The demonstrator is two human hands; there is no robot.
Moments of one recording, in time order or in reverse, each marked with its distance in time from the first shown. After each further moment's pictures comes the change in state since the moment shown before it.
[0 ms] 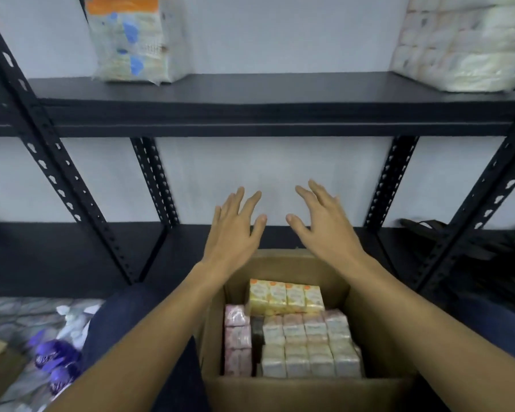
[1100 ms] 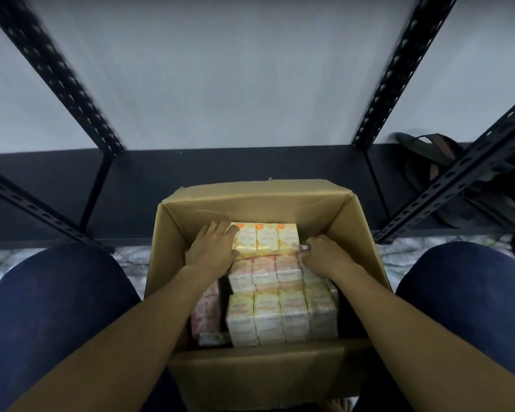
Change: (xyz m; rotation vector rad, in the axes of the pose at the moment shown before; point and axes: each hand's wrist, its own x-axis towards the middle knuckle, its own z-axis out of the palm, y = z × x) left_hand -0.033 -0.076 0.195 0.351 -0.590 0.008; right_hand -0.076 0.159 0.136 -0.022 -0.798 0.616
